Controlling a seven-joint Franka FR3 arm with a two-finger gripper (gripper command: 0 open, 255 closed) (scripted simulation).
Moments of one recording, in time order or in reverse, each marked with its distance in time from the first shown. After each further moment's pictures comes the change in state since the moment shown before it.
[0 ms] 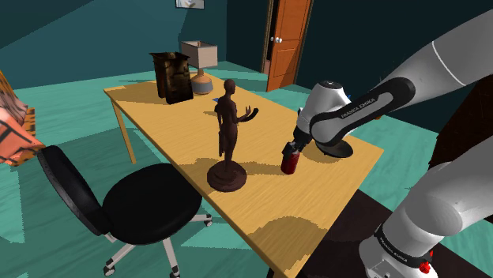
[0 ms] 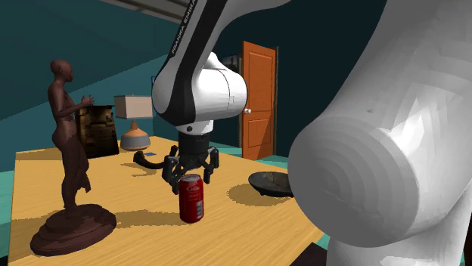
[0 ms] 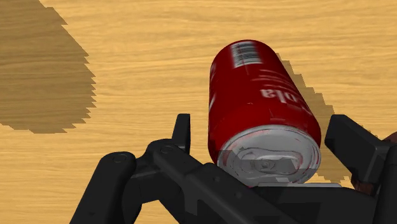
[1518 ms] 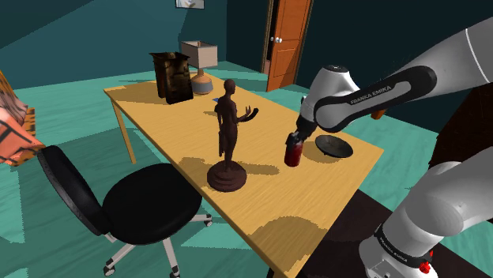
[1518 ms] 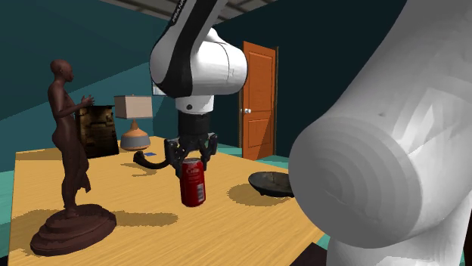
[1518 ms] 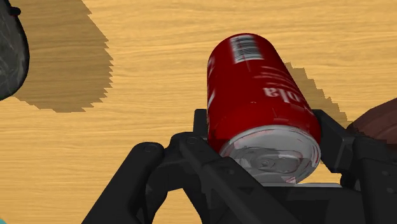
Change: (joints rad) arm 0.010 -0.117 -0.011 0.043 0.017 -0.159 -0.017
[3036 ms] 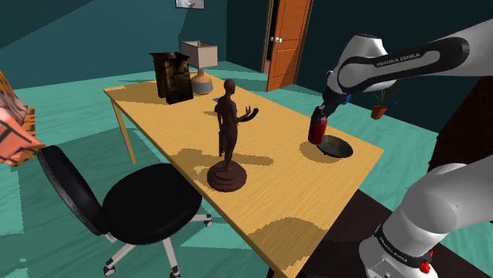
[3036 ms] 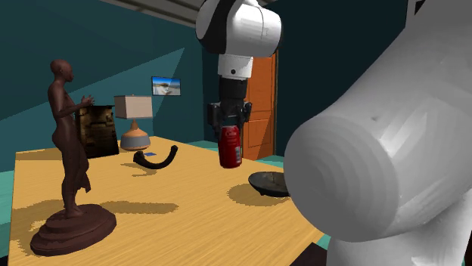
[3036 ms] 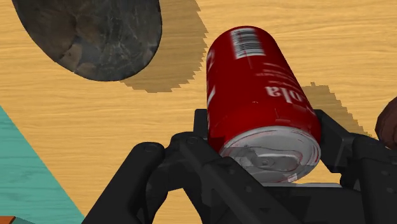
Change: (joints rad) arm -0.086 -0.116 -0.201 0.140 -0.041 -0.254 -0.250
